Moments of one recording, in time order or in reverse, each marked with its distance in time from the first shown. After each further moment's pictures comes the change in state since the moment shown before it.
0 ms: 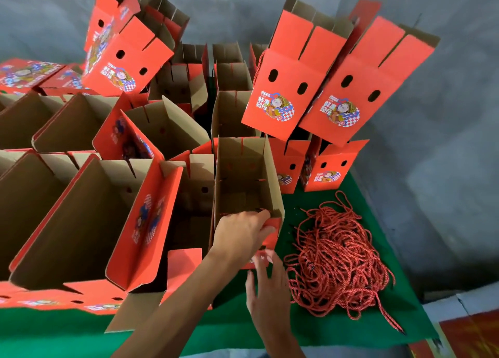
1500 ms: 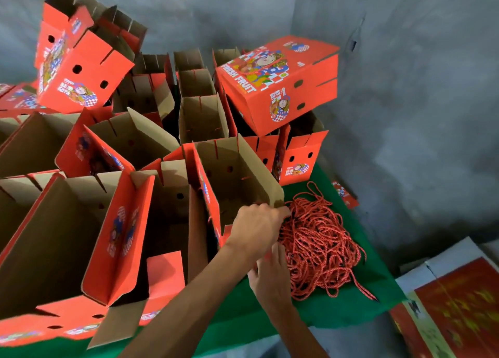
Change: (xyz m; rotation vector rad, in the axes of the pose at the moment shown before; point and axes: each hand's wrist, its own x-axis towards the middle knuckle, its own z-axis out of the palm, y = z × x) left_hand 0.018 0.082 -0.022 0.133 -0.048 0.222; right_hand 0.017 0.040 -0.021 0.011 0.213 -0.106
